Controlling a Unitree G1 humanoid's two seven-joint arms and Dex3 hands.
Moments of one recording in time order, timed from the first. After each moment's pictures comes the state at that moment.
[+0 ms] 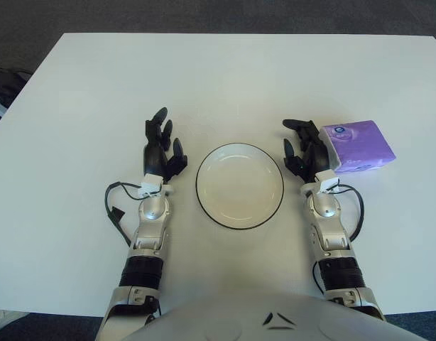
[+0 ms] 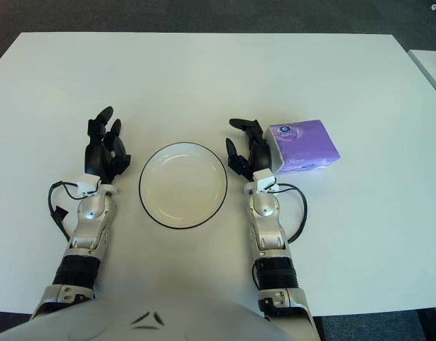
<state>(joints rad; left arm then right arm) -0.03 0.00 0.02 0.19 0.09 -0.44 0.20 -0.05 0.03 0.02 0.11 -0.11 -0.20 -0.13</state>
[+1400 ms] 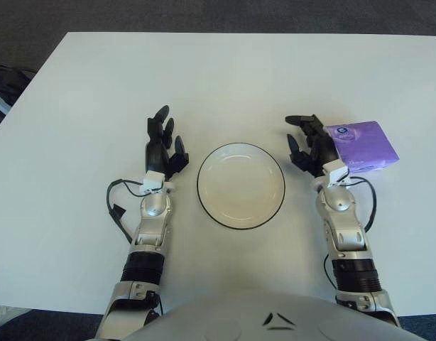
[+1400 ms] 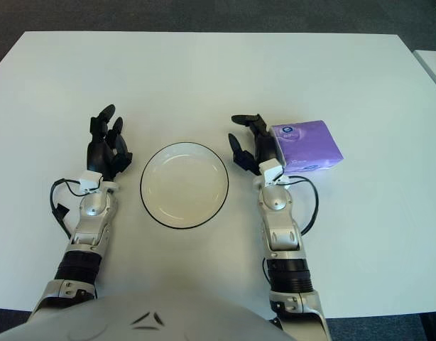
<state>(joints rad) -0.07 -0.01 0.02 0.23 0.09 -0.45 0.20 -0.11 -0.08 -0.01 -0.21 -0.14 0.01 -0.07</state>
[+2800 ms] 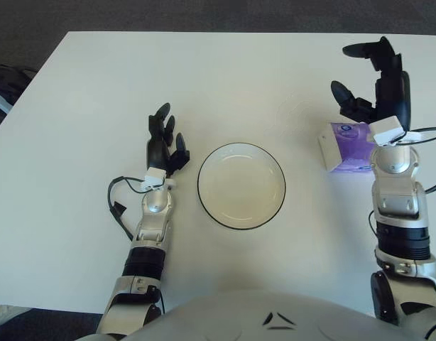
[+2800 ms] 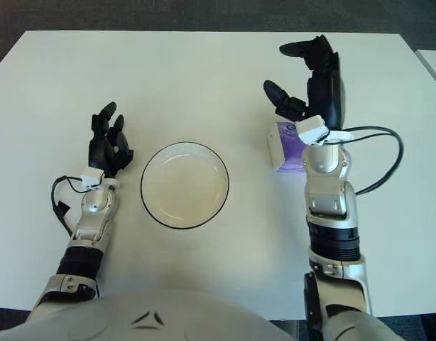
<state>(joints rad) -0.10 -0.01 0.02 0.25 0.09 -0.45 0.20 -0.30 -0.38 -0.13 -0.26 -0.41 -0.02 -0.11</state>
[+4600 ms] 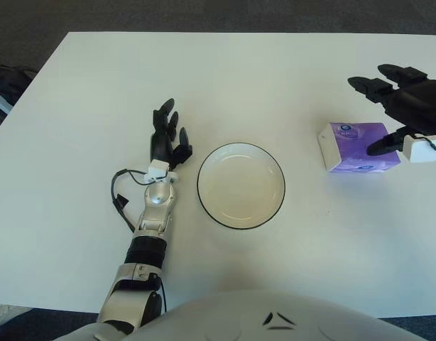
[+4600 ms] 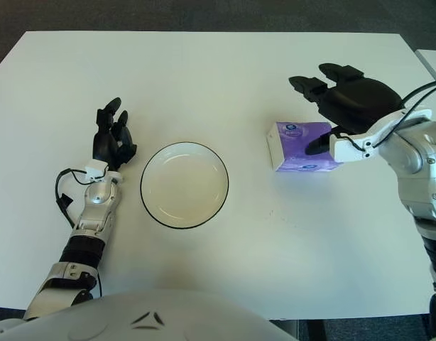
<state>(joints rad) -0.17 0.00 0.02 0.34 0.08 -0.46 0.19 -0.19 -1.08 -0.15 -0.37 -0.61 -0.10 0.61</state>
